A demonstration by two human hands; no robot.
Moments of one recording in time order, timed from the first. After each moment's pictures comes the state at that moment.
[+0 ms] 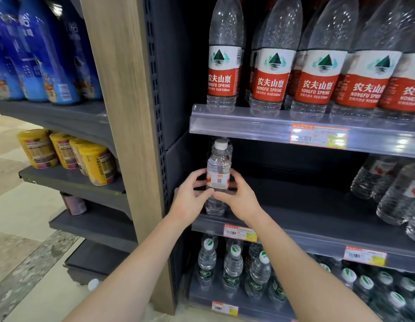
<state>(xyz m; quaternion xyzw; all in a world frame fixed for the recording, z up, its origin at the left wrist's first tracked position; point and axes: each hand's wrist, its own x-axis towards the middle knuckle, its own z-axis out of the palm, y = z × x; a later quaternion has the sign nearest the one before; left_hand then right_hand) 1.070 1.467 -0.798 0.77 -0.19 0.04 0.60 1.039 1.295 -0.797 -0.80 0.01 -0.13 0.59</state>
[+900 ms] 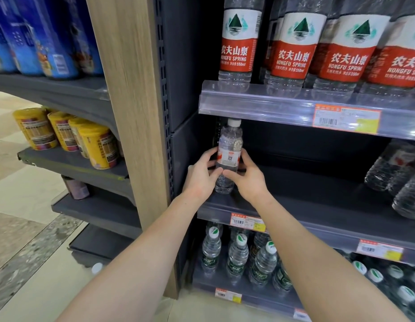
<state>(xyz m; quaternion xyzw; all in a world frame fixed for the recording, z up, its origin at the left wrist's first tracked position) 1.107 1.446 -0.808 0.80 -0.18 0.06 0.57 1.086 1.281 -0.819 -0.84 0.04 -0.18 0.51</state>
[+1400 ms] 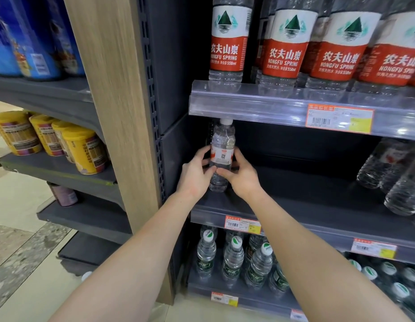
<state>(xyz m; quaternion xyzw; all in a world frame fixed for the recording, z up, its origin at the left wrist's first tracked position) 1.124 1.438 -0.808 0.81 -0.19 0.07 0.56 1.100 1.276 -0.817 -0.85 0.04 -0.18 0.50</state>
